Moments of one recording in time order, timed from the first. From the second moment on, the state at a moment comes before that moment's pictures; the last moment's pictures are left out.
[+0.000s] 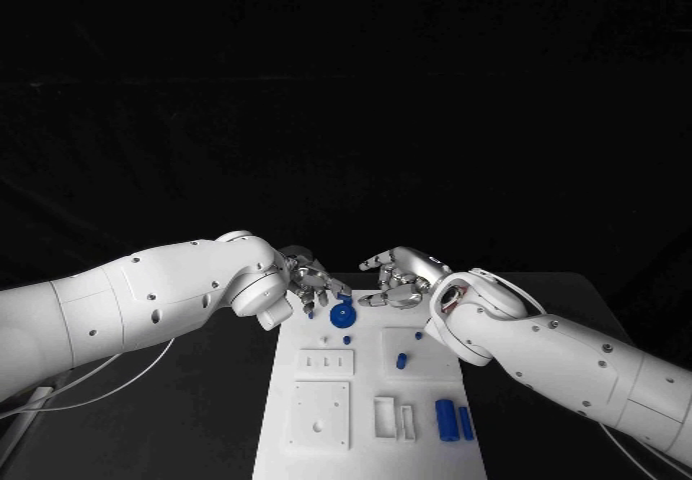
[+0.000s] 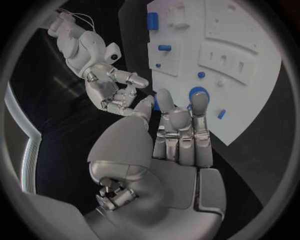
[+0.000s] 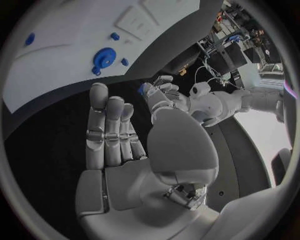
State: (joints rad) left arm 1.47 -0.58 -0.19 1.28 -0.59 -0.09 -0.44; left_hand 1.18 0.09 0.06 -0.06 0.37 1.20 0.02 0.06 0.66 1.47 -0.08 0.51 0.50 1.37 -0.13 1.14 0.65 0.05 1.15 -0.15 0.78 1.03; right arm 1.02 -0.61 0.27 1.37 -1.46 -0.29 -0.12; right_hand 1.33 -0.16 0.05 0.01 0.36 0.80 0.14 0.06 0.06 1.08 0.03 0.91 0.87 1.33 -0.04 0.84 0.87 0.12 1.44 -0.06 0.25 1.21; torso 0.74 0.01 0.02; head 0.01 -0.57
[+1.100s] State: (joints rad) left arm 1.33 -0.61 -0.24 1.35 -0.77 -0.20 -0.50; left_hand 1.11 0.07 0.11 -0.12 0.46 1.21 0.03 0.06 0.77 1.47 -0.09 0.58 0.47 1.41 -0.14 1.16 0.75 0.05 1.18 -0.15 0.75 1.09; right arm 1.02 -0.76 0.36 1.33 -1.11 -0.34 -0.04; right_hand 1.32 -0.14 0.06 0.01 0.48 0.86 0.13 0.06 0.06 1.07 0.03 0.82 0.47 1.30 -0.03 0.66 0.66 0.11 1.44 -0.05 0.07 0.85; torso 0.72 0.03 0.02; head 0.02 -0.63
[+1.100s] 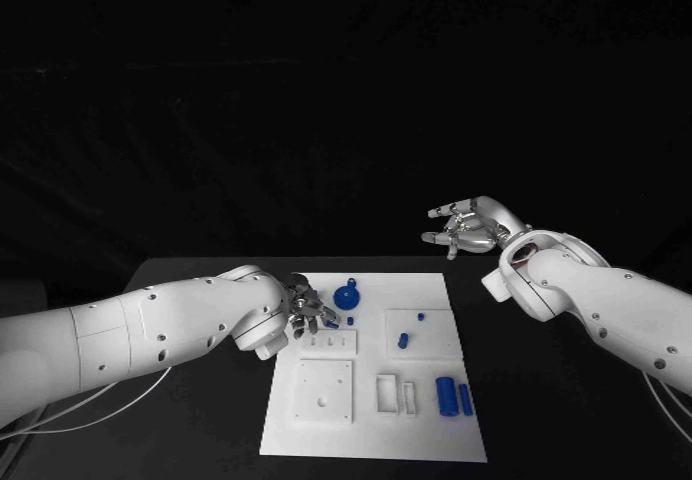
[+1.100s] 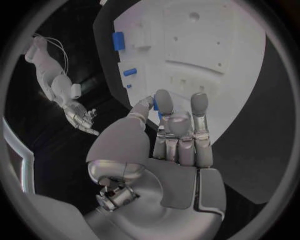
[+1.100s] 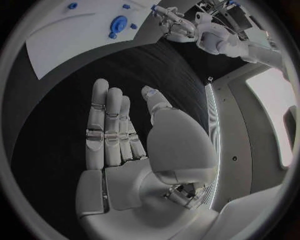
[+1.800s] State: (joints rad) left arm 1.24 -0.60 -0.24 1.34 -0.93 -0.24 -0.50; left_hand 1.11 0.07 0.11 -0.12 0.47 1.21 0.03 0.06 0.78 1.47 -0.09 0.60 0.46 1.42 -0.14 1.16 0.77 0.05 1.20 -0.15 0.73 1.11; right arm 1.02 -0.76 0.36 1.33 -1.09 -0.37 -0.05; right_hand 1.32 -0.14 0.07 0.01 0.52 0.86 0.13 0.06 0.06 1.07 0.03 0.82 0.45 1.30 -0.03 0.66 0.65 0.11 1.44 -0.05 0.07 0.84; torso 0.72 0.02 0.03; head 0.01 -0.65
